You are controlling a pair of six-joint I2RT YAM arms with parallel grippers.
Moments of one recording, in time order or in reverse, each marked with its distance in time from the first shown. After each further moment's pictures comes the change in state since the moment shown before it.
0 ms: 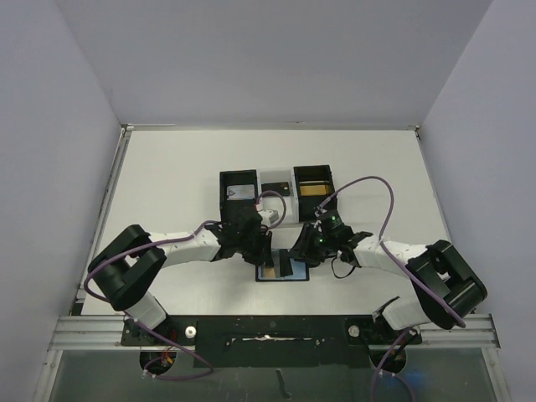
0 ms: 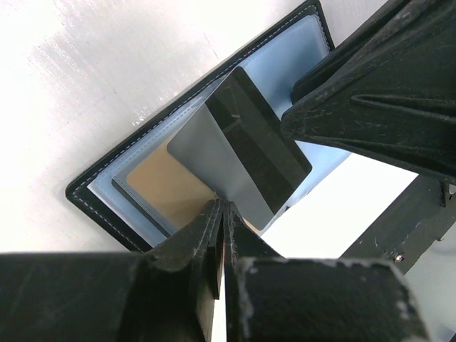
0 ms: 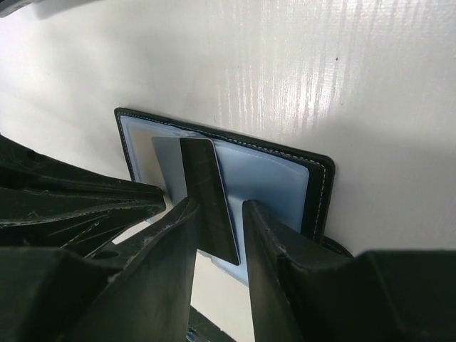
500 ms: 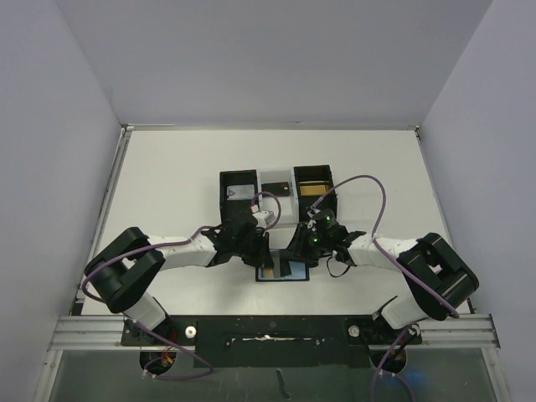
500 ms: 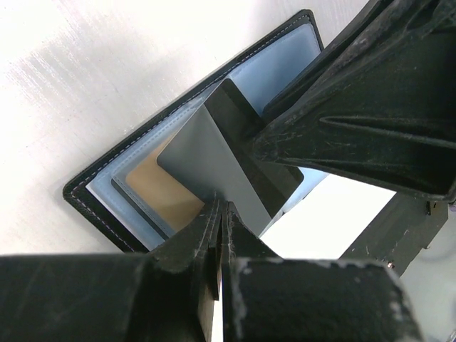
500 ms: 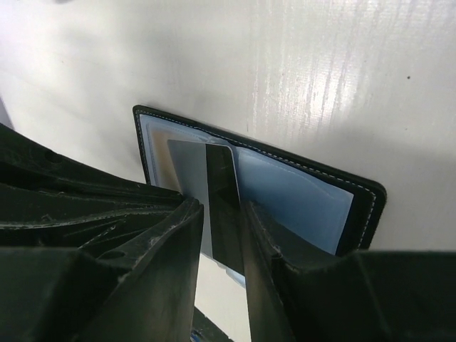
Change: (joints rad) left arm -0.002 -0.015 -0.088 0.139 0.004 -0.052; right arm 0.045 0.073 0.039 0.051 -0.024 -0.003
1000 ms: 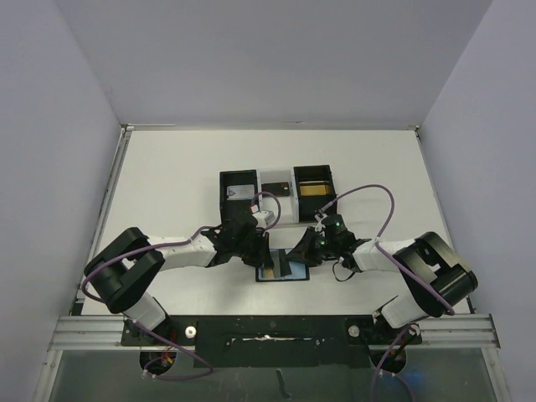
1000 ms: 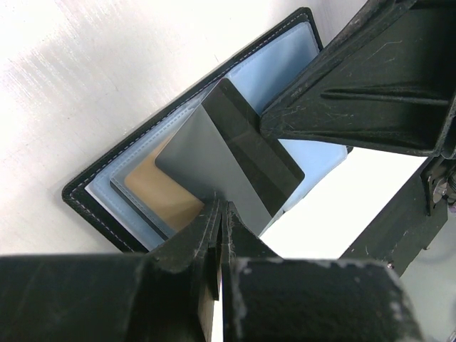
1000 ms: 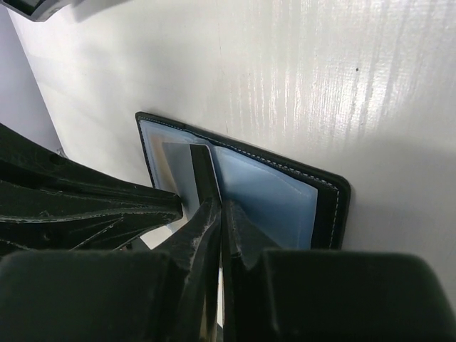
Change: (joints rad) left arm 0.000 -0.003 -0.004 0.007 -0.002 -0.009; right arm -0.074 0.015 -0.136 0.247 -0.098 0.103
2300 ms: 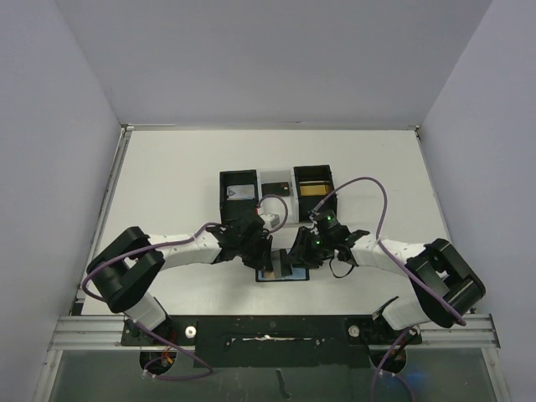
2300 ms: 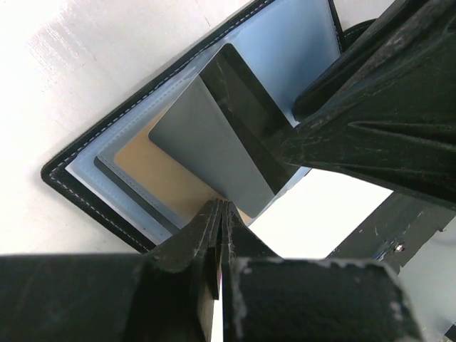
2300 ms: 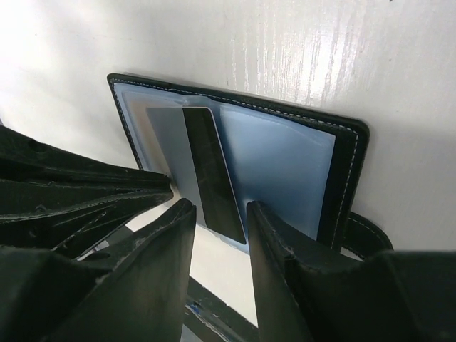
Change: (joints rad) left arm -0.032 0.008 0.091 -0.201 -0.020 0.050; right arm 0.061 -0.075 0.135 -0.393 0.068 -0.109
